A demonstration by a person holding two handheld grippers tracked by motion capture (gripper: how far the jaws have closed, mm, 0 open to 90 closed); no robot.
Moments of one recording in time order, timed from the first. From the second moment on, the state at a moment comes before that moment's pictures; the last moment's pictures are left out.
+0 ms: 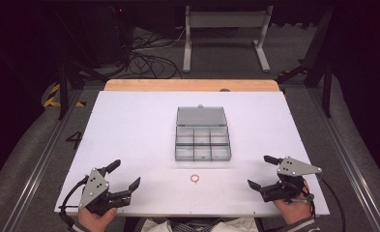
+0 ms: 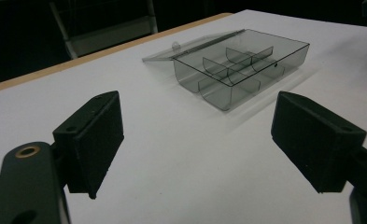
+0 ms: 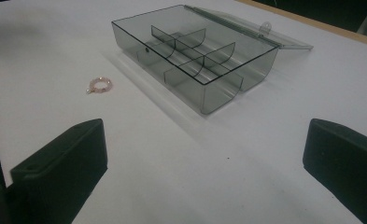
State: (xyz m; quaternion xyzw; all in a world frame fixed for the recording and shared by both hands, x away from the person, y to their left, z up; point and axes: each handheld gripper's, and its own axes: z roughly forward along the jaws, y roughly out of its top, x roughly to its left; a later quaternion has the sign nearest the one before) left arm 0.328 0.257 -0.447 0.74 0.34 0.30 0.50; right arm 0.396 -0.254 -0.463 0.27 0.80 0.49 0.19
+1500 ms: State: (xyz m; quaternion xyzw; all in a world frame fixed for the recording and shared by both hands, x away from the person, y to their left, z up) left arm 0.338 0.241 -0.434 0.76 0.33 0.28 0.49; right arm 0.398 -0.253 -0.465 0.27 0.81 0.49 0.18
